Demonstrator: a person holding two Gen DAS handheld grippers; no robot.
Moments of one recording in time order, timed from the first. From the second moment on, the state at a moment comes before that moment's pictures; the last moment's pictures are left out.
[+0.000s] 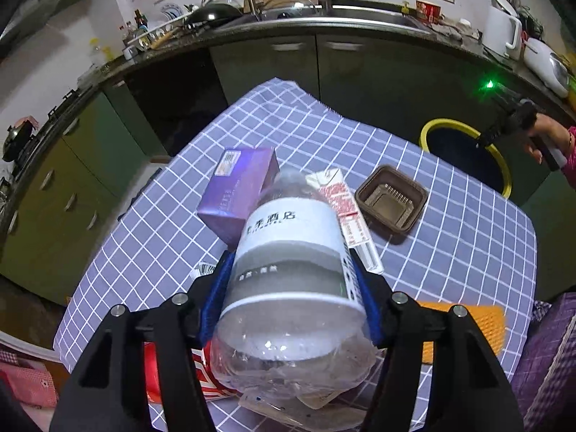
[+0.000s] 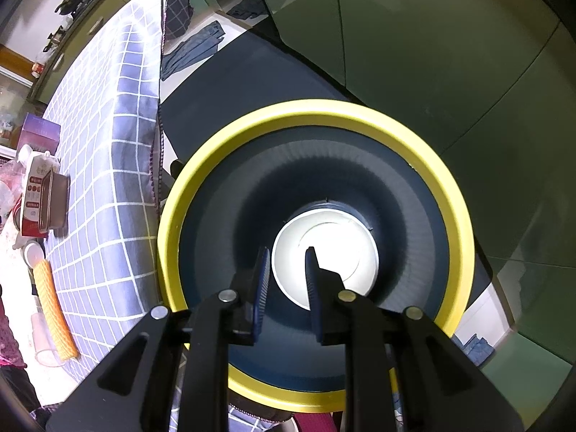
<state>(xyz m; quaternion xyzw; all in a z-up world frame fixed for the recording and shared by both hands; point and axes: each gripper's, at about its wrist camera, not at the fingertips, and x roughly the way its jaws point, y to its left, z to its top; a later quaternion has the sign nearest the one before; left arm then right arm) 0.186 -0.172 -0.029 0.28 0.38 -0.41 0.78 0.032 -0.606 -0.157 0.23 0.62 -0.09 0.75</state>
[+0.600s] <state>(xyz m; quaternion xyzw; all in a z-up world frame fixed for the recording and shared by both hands) 0.109 -0.225 0.025 0.30 0.32 -0.46 0.77 0.000 -0.615 -0.131 0.23 0.59 -0.09 0.77</state>
